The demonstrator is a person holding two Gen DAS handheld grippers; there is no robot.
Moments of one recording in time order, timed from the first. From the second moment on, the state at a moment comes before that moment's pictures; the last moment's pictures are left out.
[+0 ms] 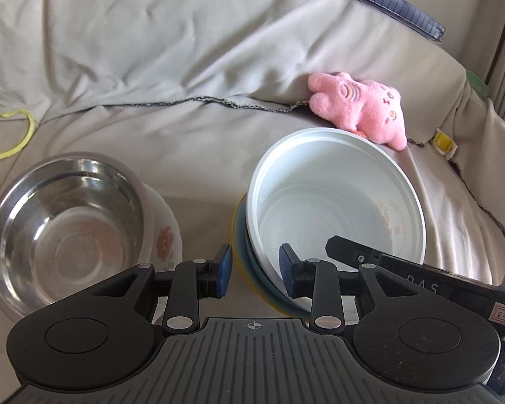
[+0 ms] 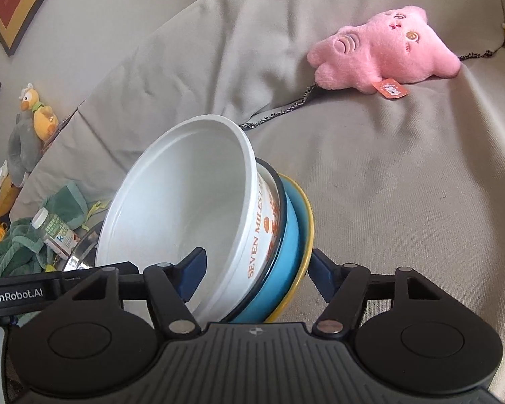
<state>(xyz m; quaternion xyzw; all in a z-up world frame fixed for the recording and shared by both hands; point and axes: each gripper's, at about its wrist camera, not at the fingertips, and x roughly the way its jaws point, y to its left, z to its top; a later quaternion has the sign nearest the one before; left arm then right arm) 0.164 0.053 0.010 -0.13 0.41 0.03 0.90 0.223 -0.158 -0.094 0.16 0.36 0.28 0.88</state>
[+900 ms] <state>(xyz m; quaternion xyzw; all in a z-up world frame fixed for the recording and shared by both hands) 0.190 0.051 0.000 -0.14 0.44 0.04 0.89 0.218 -0.170 -0.072 0.10 0.34 0.21 0.91</state>
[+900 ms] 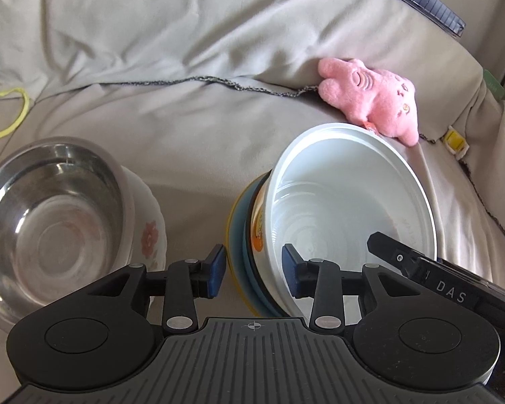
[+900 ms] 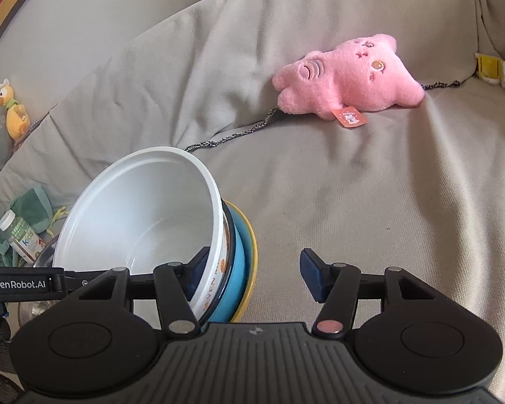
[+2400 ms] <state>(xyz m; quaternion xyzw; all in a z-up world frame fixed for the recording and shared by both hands) 0.117 0.301 -0.062 -0.31 0.41 0.05 0.86 0.124 0.053 -0.094 0.12 0.42 0.23 0.87</state>
